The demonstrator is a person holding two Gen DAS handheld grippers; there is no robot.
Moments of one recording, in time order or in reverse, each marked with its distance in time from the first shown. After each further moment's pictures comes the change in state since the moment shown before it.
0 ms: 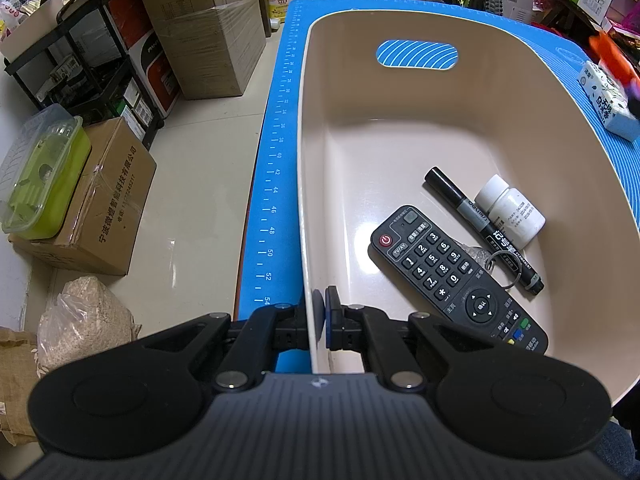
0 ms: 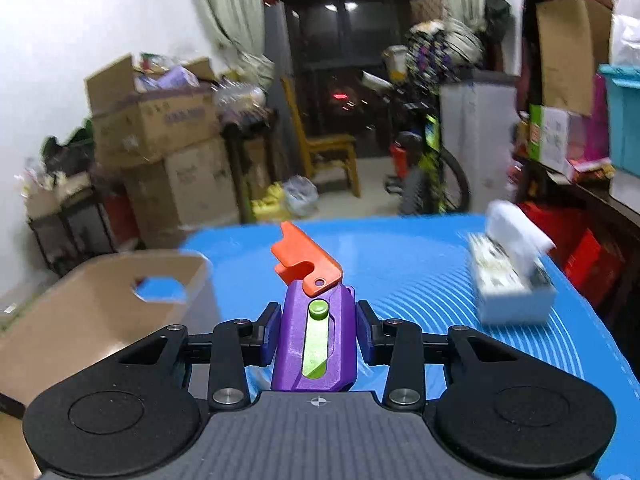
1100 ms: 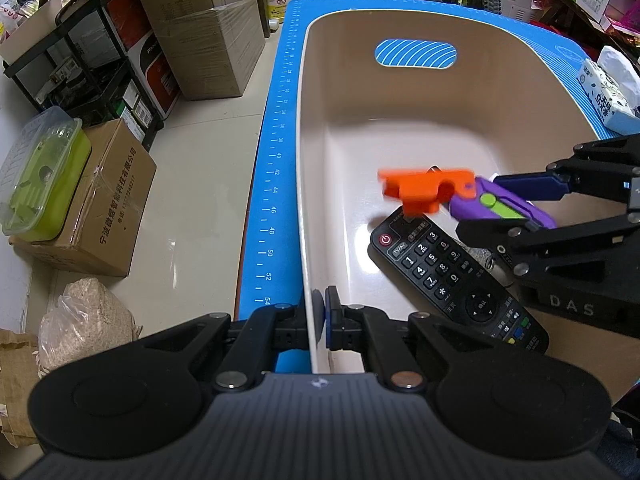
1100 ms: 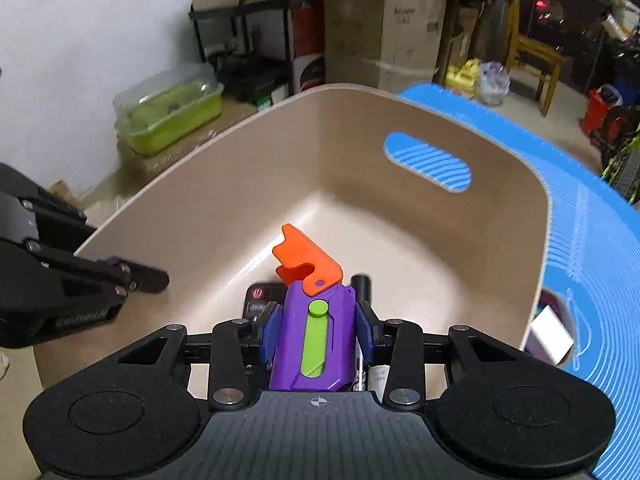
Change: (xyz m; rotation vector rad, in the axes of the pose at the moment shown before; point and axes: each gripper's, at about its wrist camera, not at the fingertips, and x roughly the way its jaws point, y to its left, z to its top) left arm 0.001 -0.001 -0.001 0.005 -0.001 0.002; right arm 0.055 0.175 -0.006 -0.437 0.546 0.373
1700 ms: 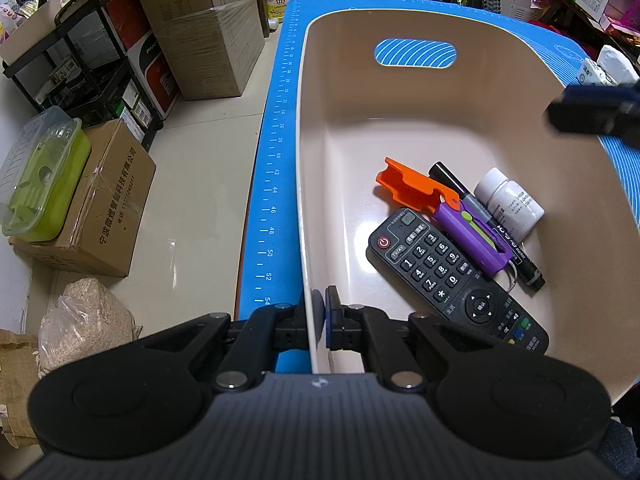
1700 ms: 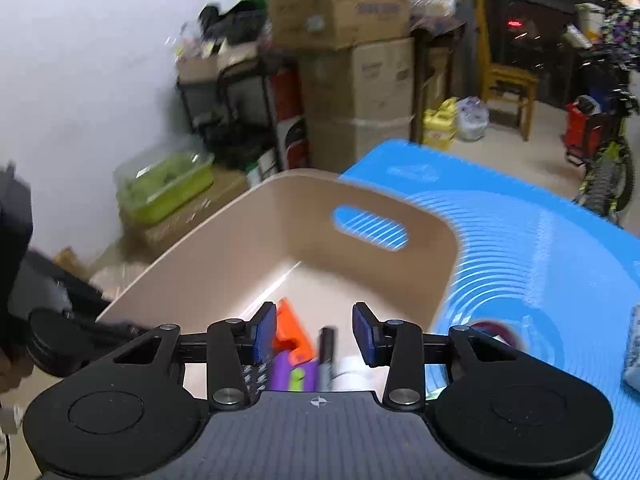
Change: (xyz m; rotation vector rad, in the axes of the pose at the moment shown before) left arm 0.000 -0.001 0.000 0.001 0.001 0.000; right arm -0.066 -0.052 0.003 0.098 -0.208 0.002
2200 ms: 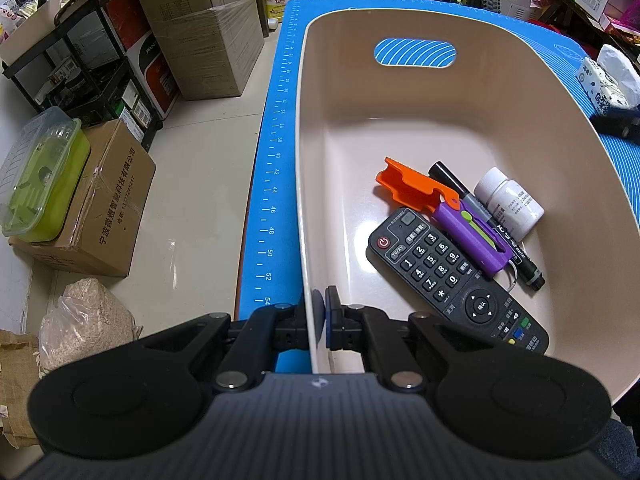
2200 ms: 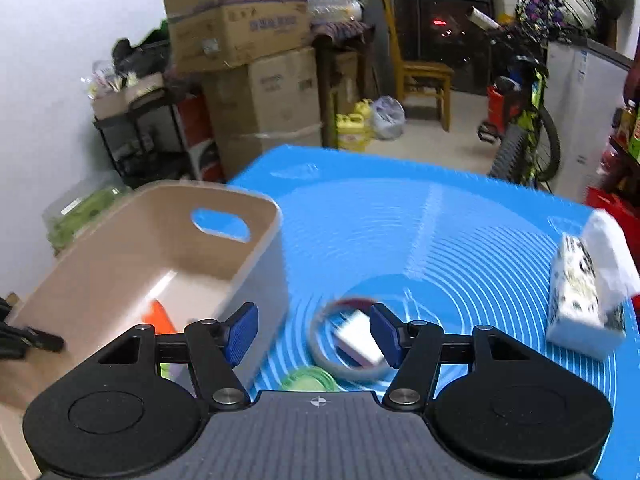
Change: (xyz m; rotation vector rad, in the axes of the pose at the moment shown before) left arm 0.000 0.000 0.000 0.000 0.000 0.001; right arm -0.008 -0.097 -0.040 0.135 -0.031 -0.174
